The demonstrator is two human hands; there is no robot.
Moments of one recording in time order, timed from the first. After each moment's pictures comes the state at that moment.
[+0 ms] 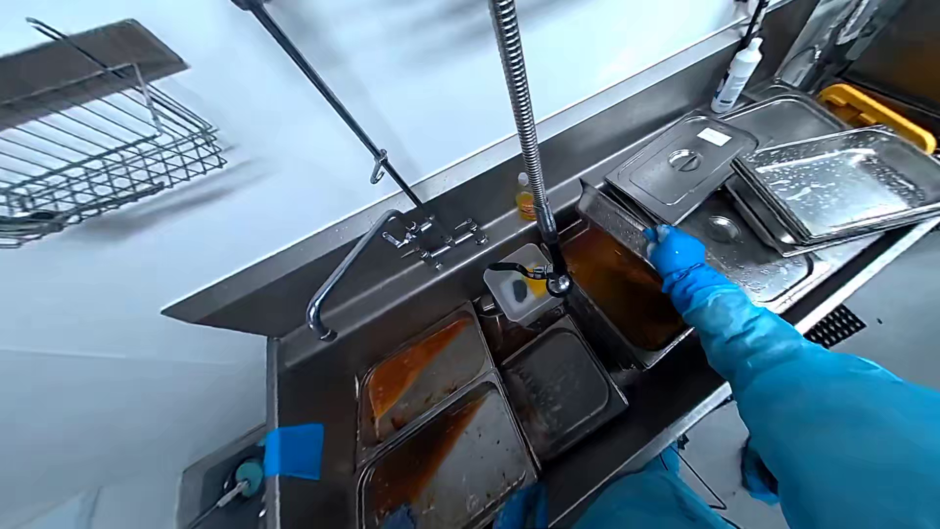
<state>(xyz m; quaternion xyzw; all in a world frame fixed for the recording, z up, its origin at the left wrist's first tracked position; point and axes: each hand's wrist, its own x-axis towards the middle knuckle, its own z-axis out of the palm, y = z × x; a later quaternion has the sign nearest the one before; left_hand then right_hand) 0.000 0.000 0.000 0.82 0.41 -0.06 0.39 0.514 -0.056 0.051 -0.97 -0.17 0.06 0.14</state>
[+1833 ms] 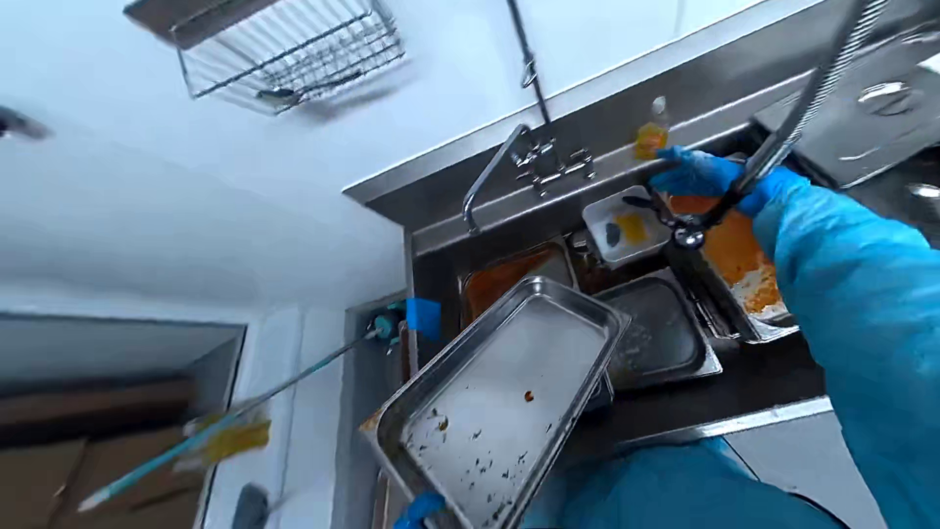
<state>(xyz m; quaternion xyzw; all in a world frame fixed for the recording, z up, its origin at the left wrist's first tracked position) -0.253 0.092 0.068 0.39 0.70 0.28 0.52 0.487 0.153 0.034 -0.66 -0.28 0.51 0.48</state>
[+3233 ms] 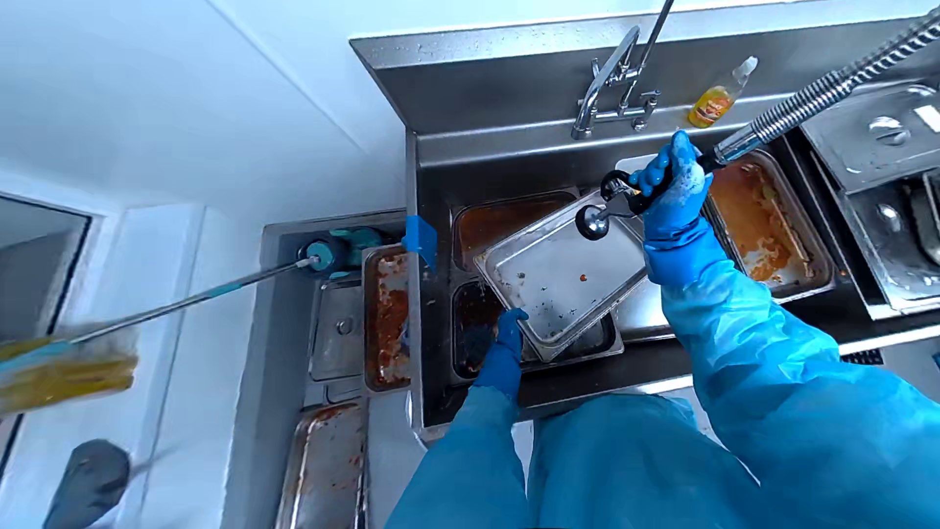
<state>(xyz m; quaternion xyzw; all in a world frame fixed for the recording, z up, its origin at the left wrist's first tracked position) -0.197 0.241 -0.190 0.35 0.62 0.17 0.68 0.102 0.250 0.071 -0.43 -0.26 0.19 0.84</state>
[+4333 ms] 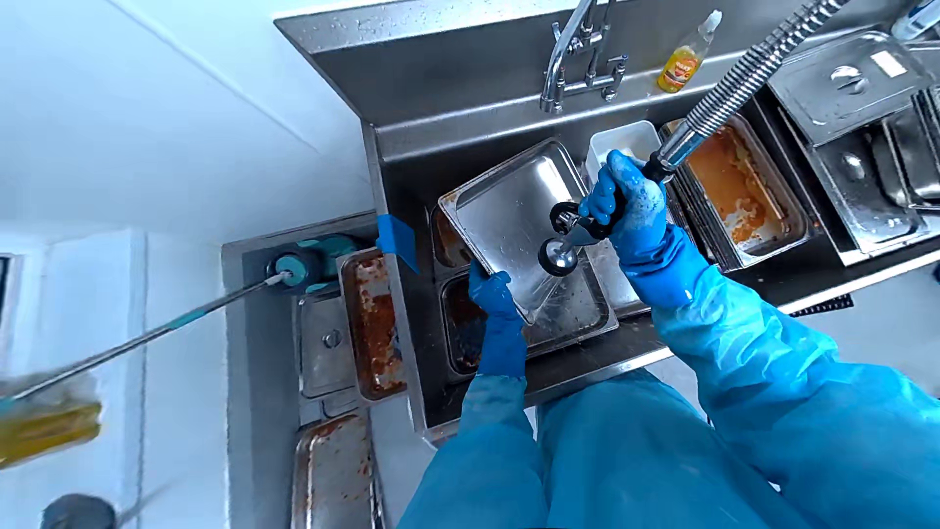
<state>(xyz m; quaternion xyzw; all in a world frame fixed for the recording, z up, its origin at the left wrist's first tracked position) -0.156 0.277 -0.125 0.48 0.63 0.36 0.49 0.033 0.214 0.079 -0.40 -0.29 0.34 0.80</state>
